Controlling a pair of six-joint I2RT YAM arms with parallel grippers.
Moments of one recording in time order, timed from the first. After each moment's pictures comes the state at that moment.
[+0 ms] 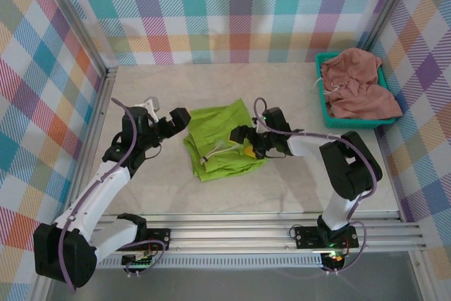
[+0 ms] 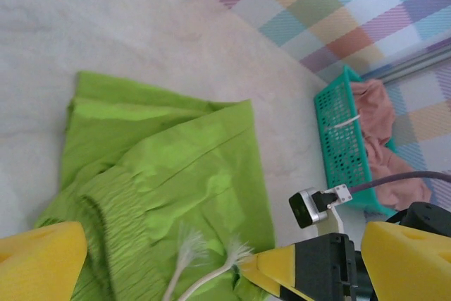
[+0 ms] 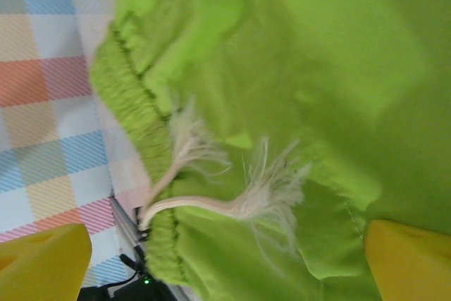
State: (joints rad) left arm -0.25 1.03 0.76 -0.19 0.26 -0.75; right arm 0.49 1.73 0.84 0.06 -0.66 0.91
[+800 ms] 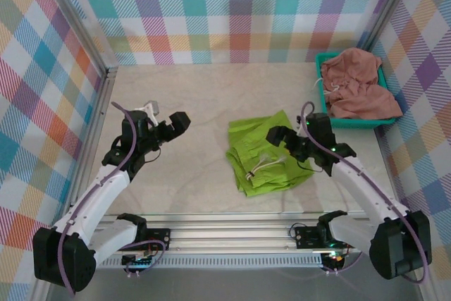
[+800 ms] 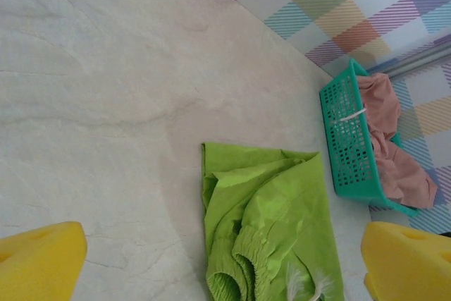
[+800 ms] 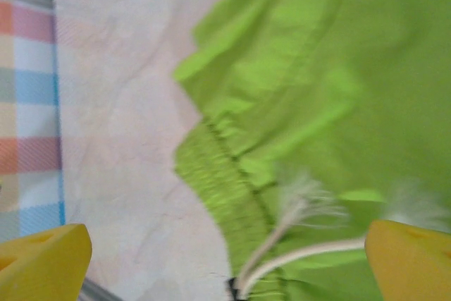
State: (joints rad) left arm -0.25 1.00 0.73 -0.19 0.26 -0.75; right arm 0.34 1.09 0.74 -0.41 -0.39 0.75
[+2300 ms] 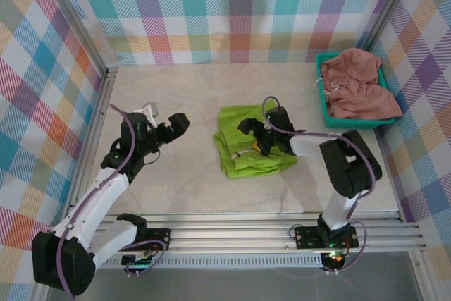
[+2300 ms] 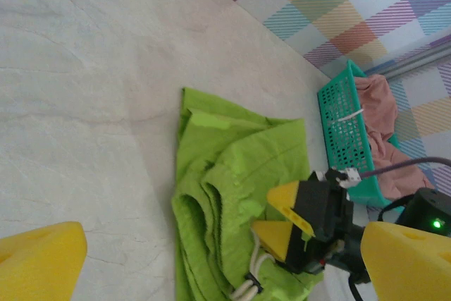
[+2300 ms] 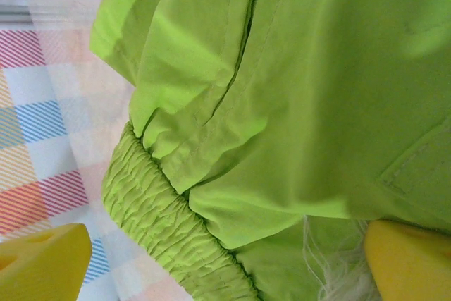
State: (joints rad) left arm -0.25 0.96 0.71 -0.19 0.26 -0.76; right arm 0.47 1.77 0.86 0.17 -0.42 1.11
